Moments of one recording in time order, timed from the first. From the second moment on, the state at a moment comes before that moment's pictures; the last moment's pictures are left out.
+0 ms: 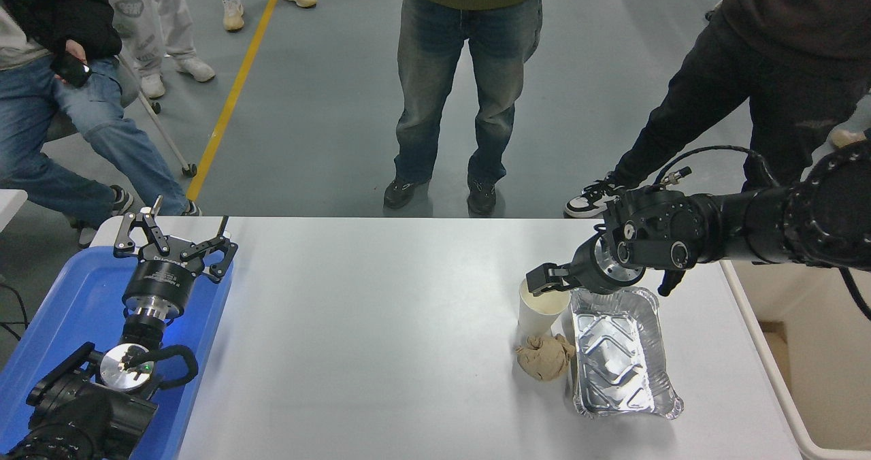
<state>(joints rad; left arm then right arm) -0.53 0.19 -1.21 -0.31 -0.10 -0.79 -0.16 1.47 -0.08 -1.06 0.94 -0.30 0.27 0.02</state>
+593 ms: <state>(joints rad) -0.53 0.19 -1.21 -0.31 -0.10 -0.79 -0.16 1.40 -0.07 -1.05 0.90 -0.34 0.21 0.01</state>
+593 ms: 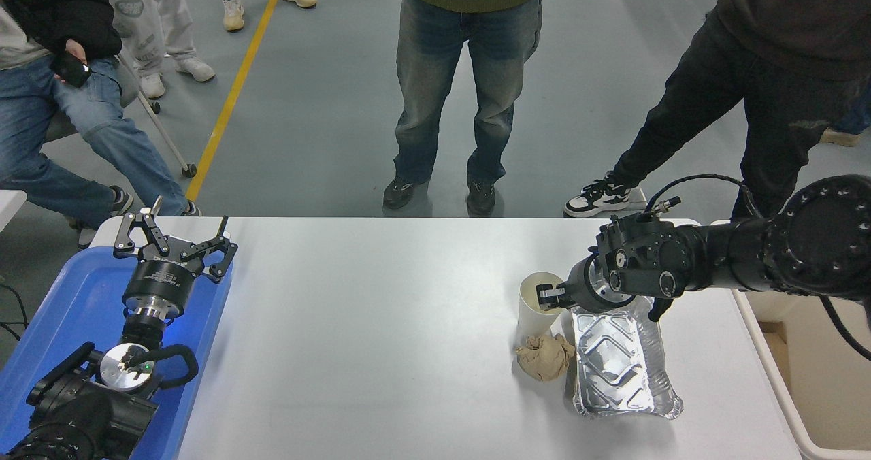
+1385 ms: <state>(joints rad) -0.53 0.19 -1.22 -0.31 -0.10 -0.79 -0.16 1.81 -0.22 -1.15 1.24 -0.31 0.31 0.02</state>
